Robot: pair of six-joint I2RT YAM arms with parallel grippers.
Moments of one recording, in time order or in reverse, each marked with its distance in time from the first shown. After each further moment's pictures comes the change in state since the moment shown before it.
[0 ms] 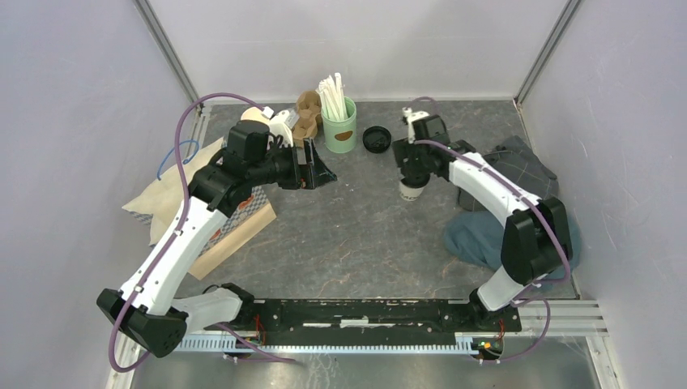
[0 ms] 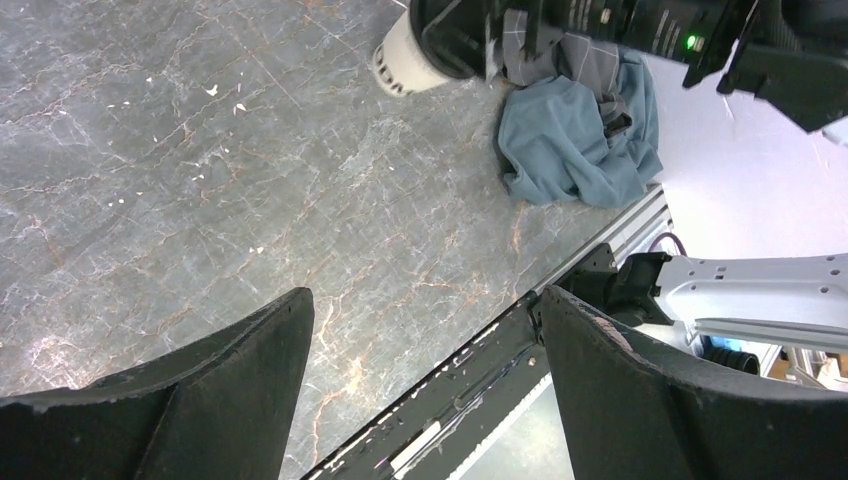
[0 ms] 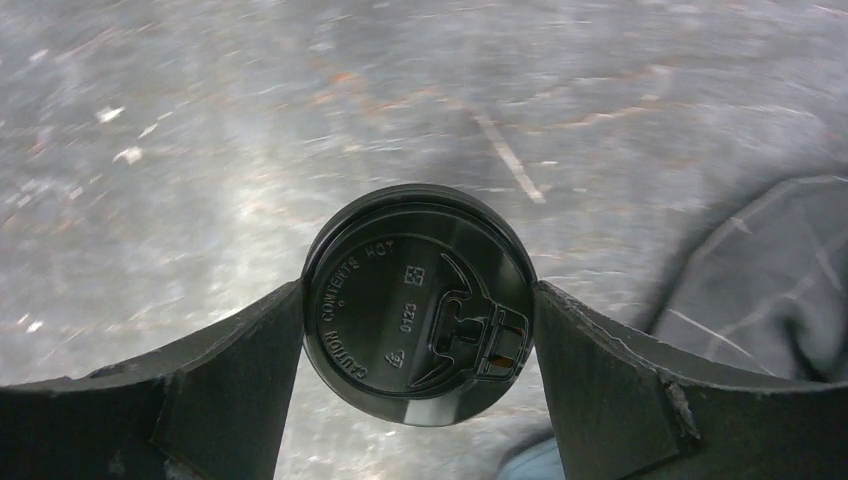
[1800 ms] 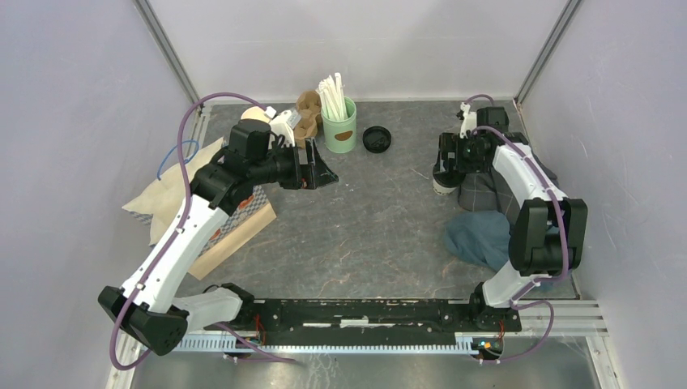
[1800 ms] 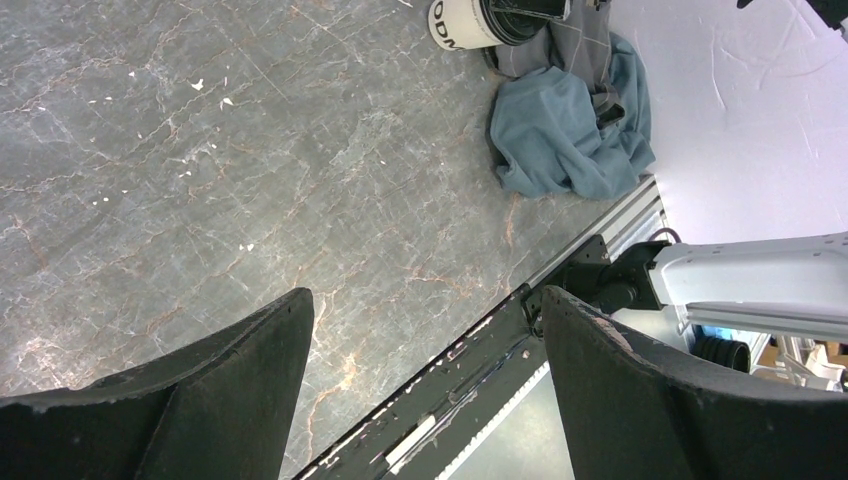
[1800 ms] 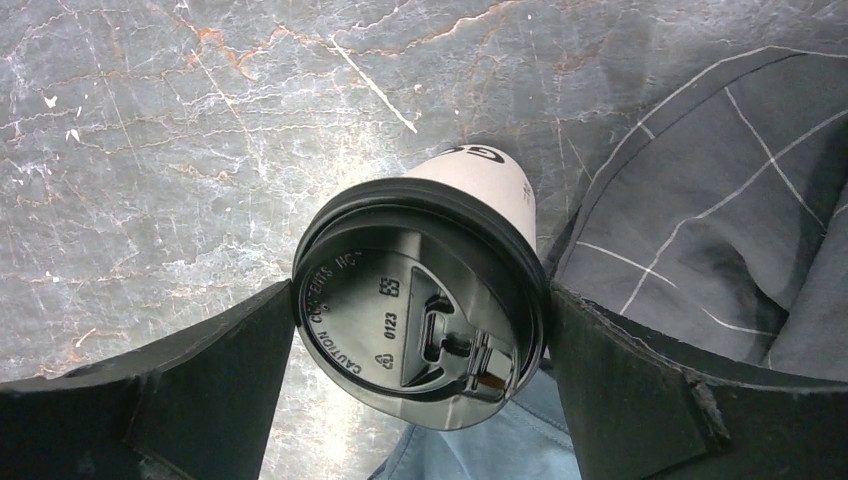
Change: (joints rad) left arm 0.000 0.013 0.007 -0.005 0.026 0.000; right arm -0.443 0.009 0.019 -0.122 -0.386 -0.076
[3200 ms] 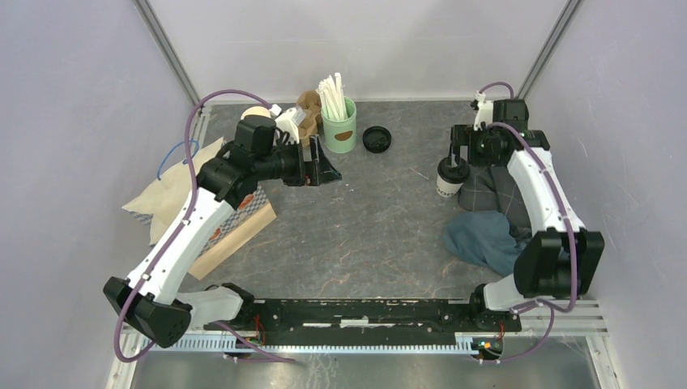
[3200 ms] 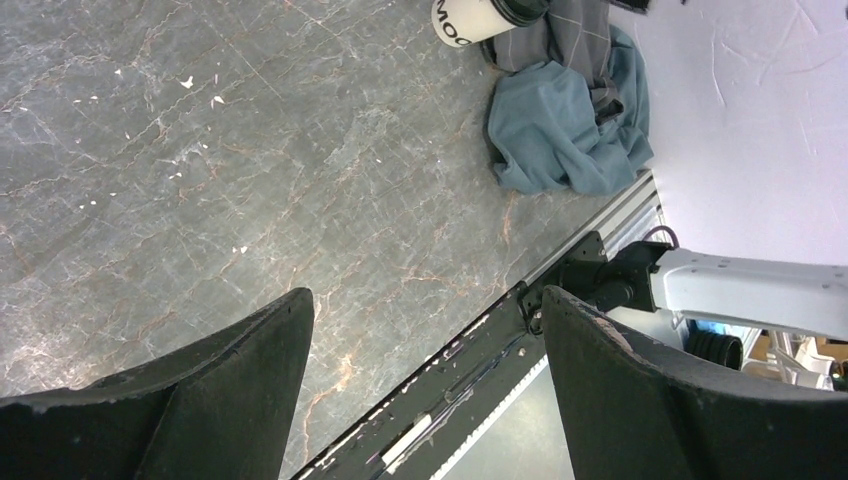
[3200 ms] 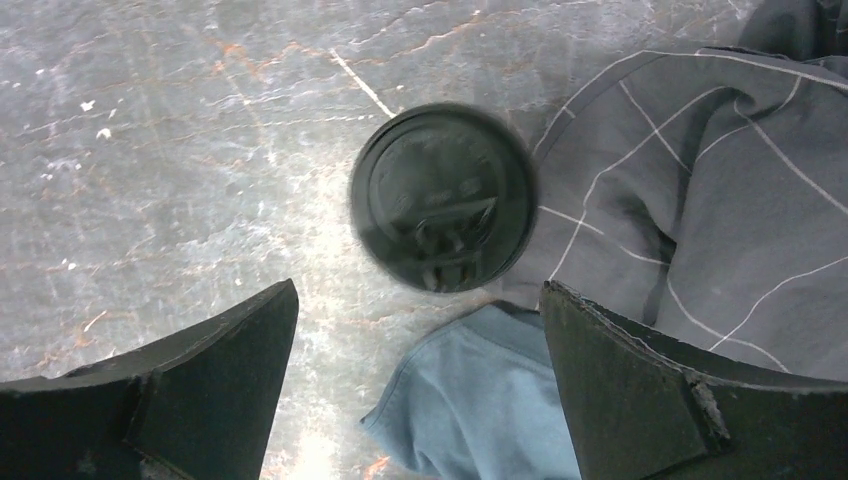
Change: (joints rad) left arm 0.000 0.045 0.023 0.001 0.023 -0.001; right arm -0.029 -0.110 0.094 -0.137 0.048 -0.037
